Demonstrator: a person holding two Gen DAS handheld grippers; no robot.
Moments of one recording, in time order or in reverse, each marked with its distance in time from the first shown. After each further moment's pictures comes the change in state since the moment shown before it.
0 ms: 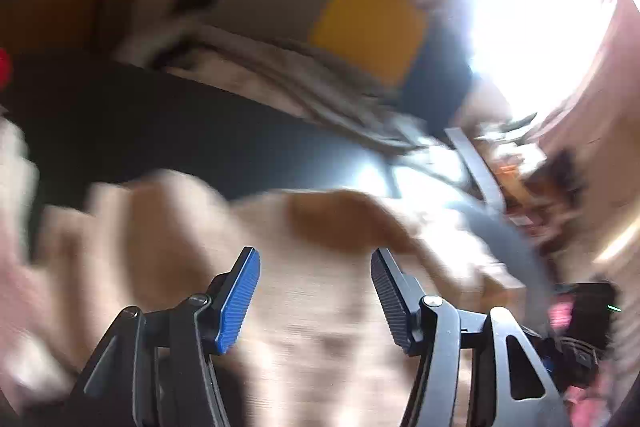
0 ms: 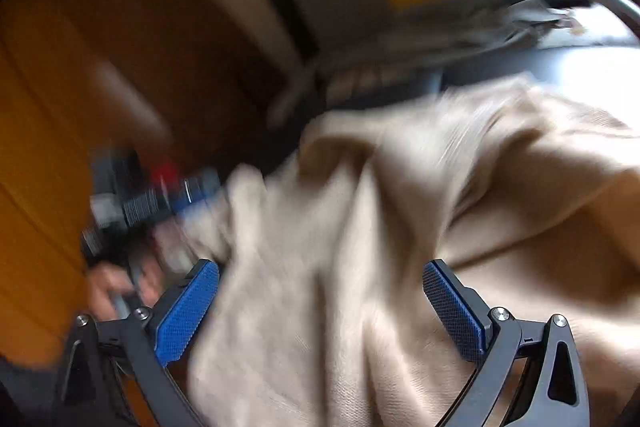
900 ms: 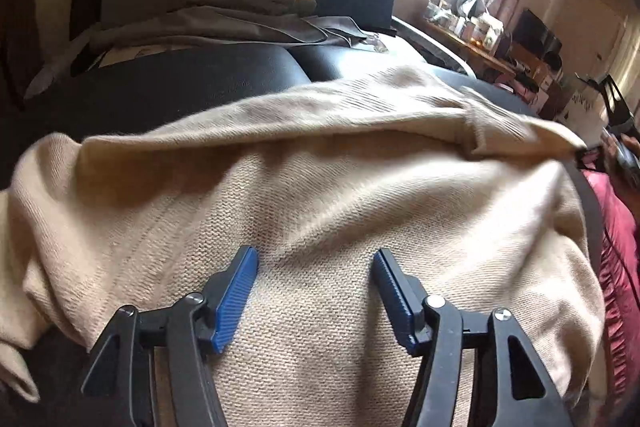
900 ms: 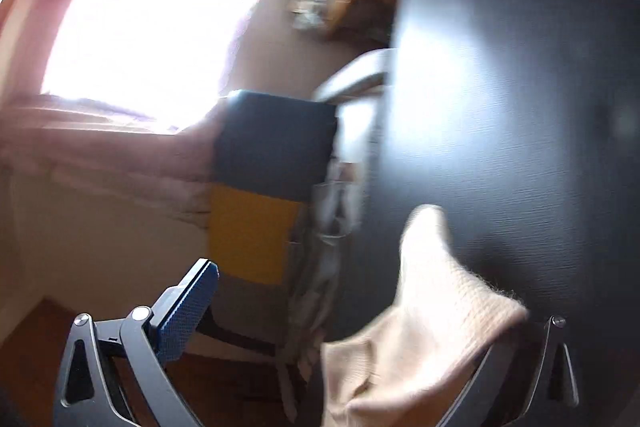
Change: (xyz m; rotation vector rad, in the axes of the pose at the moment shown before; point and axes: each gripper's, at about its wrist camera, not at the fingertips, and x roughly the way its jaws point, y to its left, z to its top) left arm 0.067 -0.091 -0.089 0.394 0.208 0.051; right arm -0.231 -0.245 -0.013 0.845 -0.748 -0.188
